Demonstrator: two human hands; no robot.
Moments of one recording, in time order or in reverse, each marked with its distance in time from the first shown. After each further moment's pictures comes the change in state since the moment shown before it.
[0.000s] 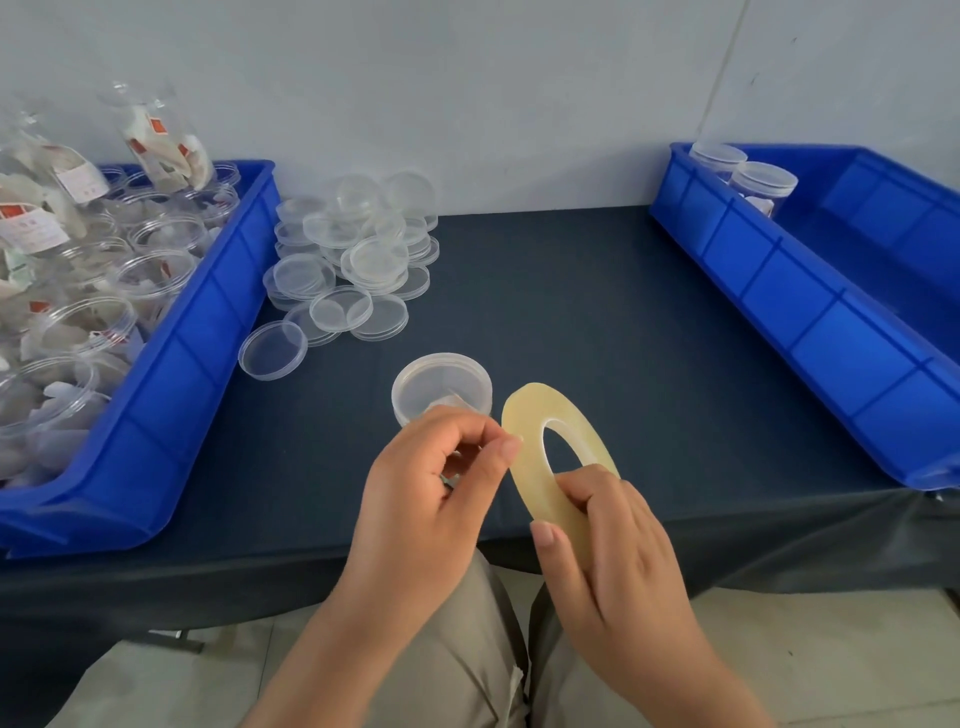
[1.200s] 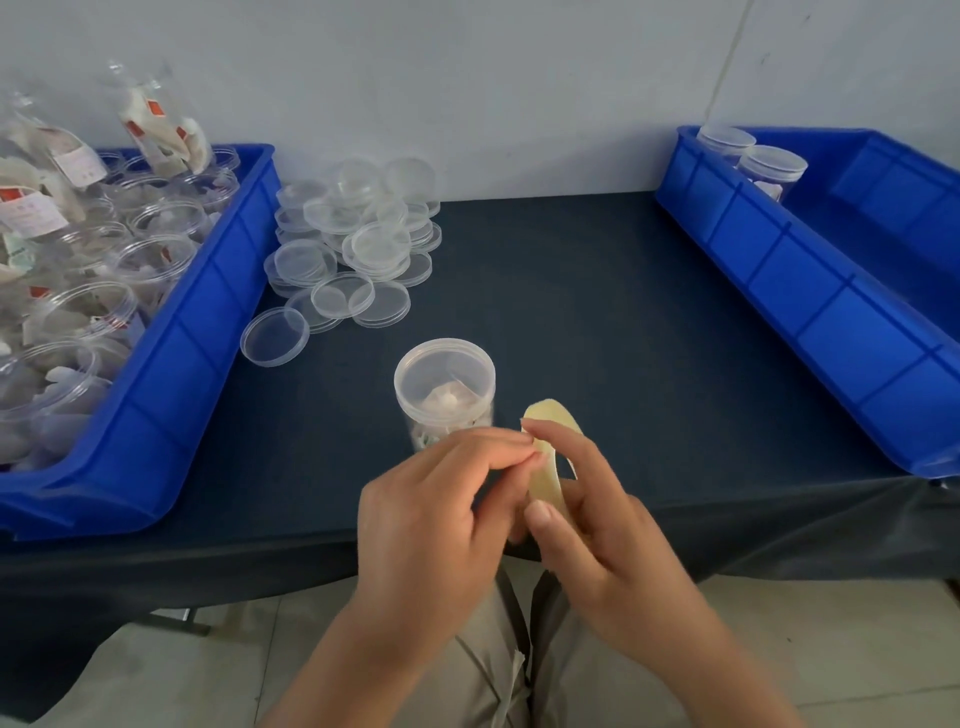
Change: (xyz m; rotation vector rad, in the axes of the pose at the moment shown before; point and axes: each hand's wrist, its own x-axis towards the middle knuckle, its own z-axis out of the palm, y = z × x) left_hand -0.018 -0.008 0.008 0.245 0.133 0.306; right_hand 0.010 -0.001 -0.011 0.468 -0.387 0.243
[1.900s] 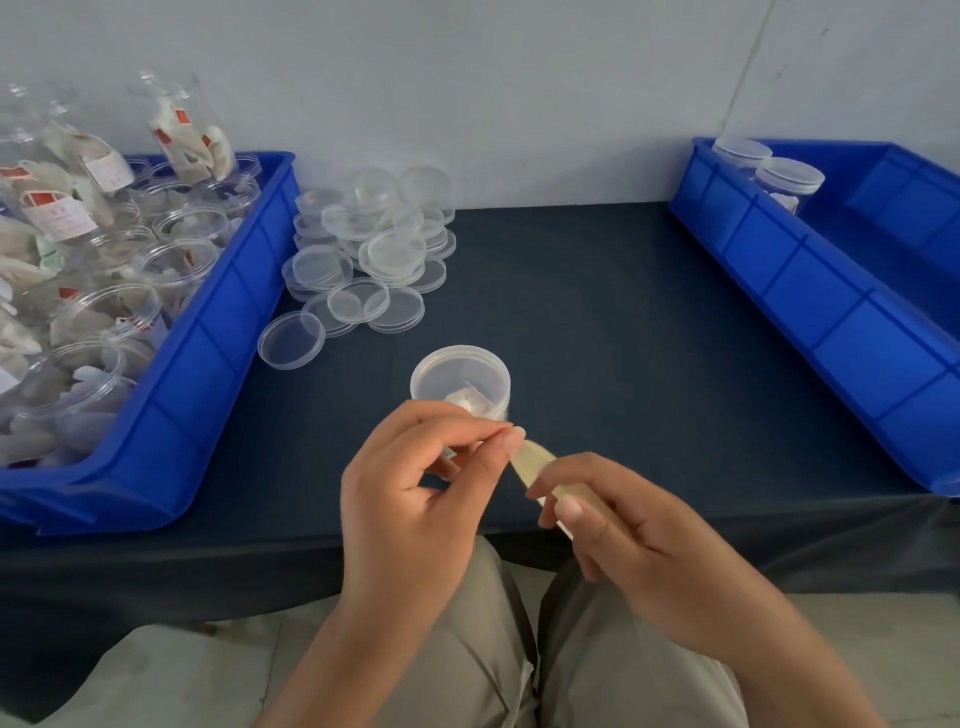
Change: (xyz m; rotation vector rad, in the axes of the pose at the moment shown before) left_hand 0.013 0.002 -0.015 -0.191 0.111 -0.169; right_hand 0.008 -0.007 -0.030 -0.030 -0.187 0.135
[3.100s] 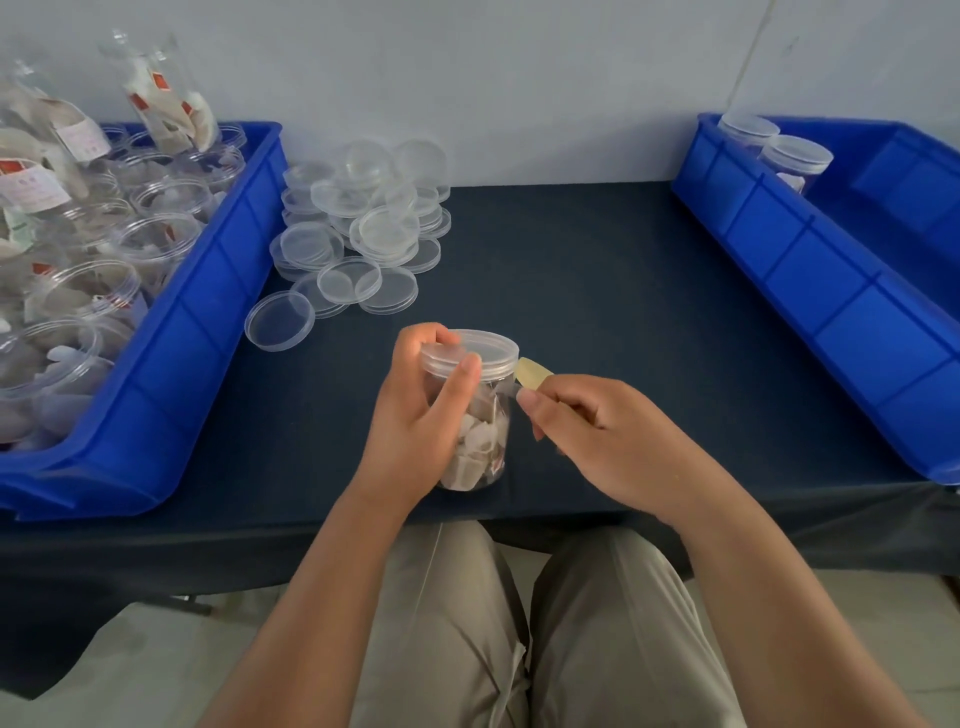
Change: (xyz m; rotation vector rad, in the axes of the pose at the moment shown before) left_hand 0.040 -0.070 0.024 -0.167 -0.172 -0.370; right_hand 0.072 -0.001 -0.017 -0.305 0.081 0.059
